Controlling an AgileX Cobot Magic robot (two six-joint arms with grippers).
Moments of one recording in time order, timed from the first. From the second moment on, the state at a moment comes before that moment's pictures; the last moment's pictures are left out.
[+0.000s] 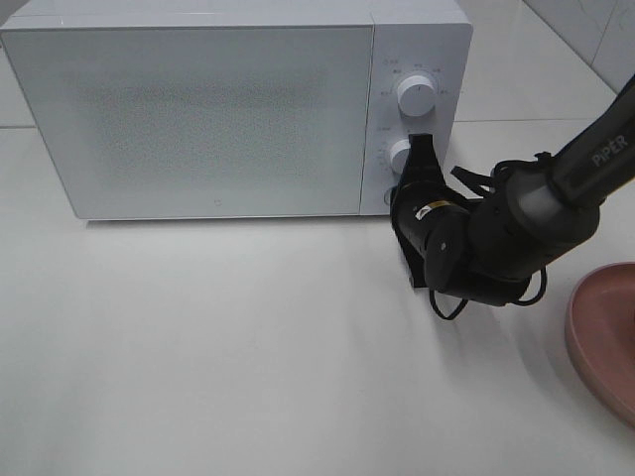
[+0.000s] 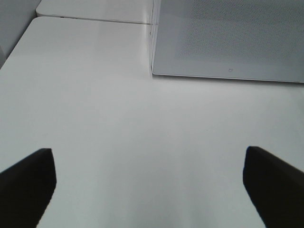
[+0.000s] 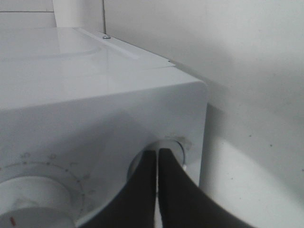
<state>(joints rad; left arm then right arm) 0.01 0.00 -0.52 -0.10 1.08 0.01 0.57 2.15 -0.87 0.65 -0.89 1.25</state>
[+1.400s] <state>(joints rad) 0.01 0.00 -0.52 -0.10 1.08 0.01 0.58 2.21 -0.95 0.69 -0.91 1.21</state>
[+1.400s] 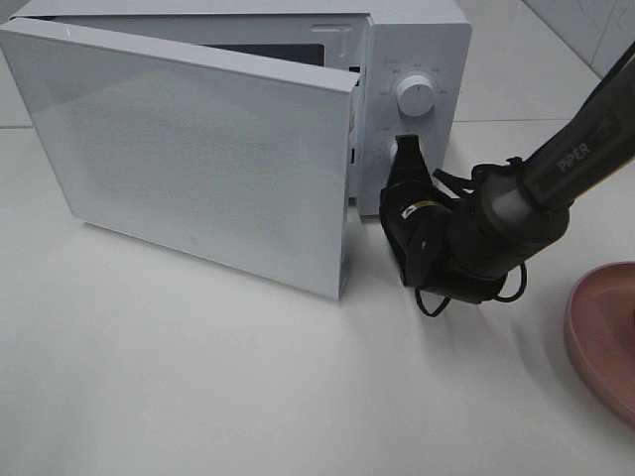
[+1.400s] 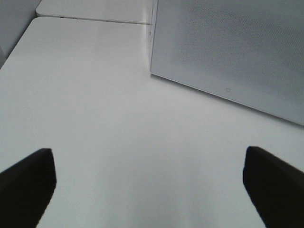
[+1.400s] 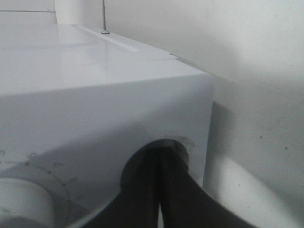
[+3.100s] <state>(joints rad) 0.01 0.00 -0.52 -0.10 1.07 0.01 0.56 1.86 -0.72 0.54 -0.59 0.92</state>
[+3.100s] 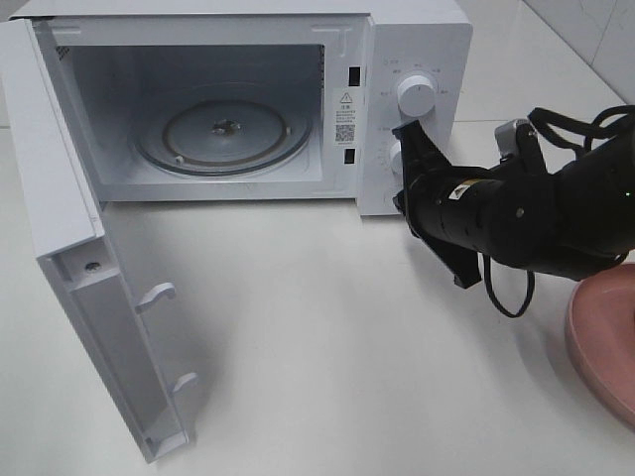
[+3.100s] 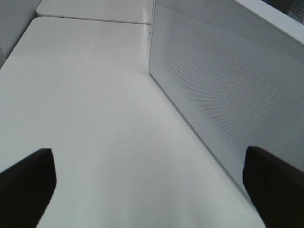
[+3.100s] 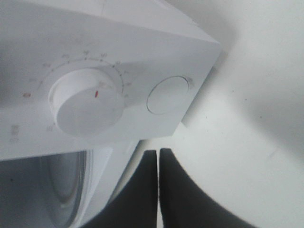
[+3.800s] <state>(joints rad) 0.01 0.00 -0.52 -0.10 1.07 0.01 0.55 1.66 -0.71 0.44 -0.02 0.31</state>
